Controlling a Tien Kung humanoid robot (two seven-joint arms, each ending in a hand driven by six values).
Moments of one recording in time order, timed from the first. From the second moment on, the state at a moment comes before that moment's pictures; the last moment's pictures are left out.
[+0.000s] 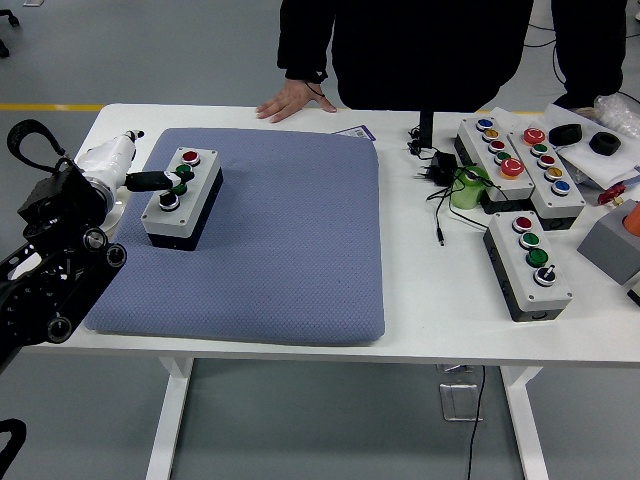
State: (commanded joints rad) left arm -0.69 0.24 -1.06 -1.07 2.00 -0.08 0.62; right arm 0.04 -0.09 0.98 0.18 -0.95 -0.25 -0.19
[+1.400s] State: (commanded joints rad) left arm -0.80 0.11 -0.99 -0.74 2.11 -0.11 0.65; right arm 0.04 -0.09 0.97 0.18 -0.94 -0.24 -0.19
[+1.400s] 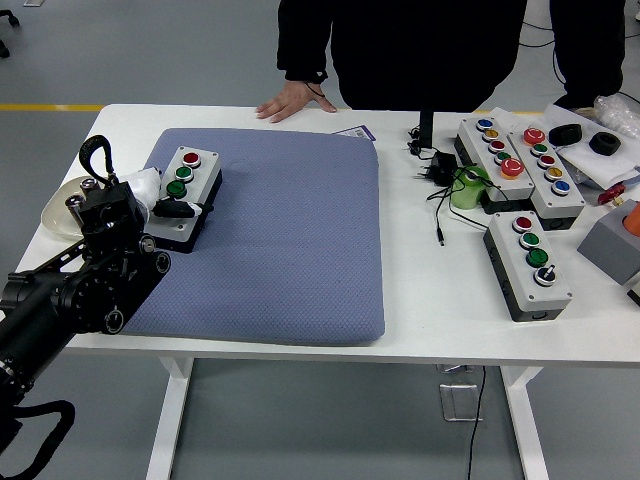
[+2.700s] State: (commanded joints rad) left arm -0.81 0.14 -0.92 -0.72 2.20 -0.04 0.61; right arm 0.04 -0.09 0.97 0.18 -0.95 -0.24 -0.19
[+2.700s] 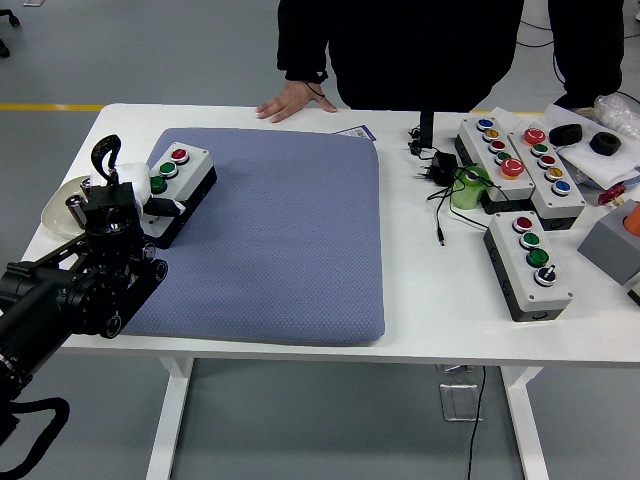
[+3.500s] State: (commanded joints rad) left arm -0.82 0.35 -0.66 -0.91 2.06 0.12 -0.32; right arm 0.04 -0.09 0.98 0.18 -0.95 -0.25 -0.19
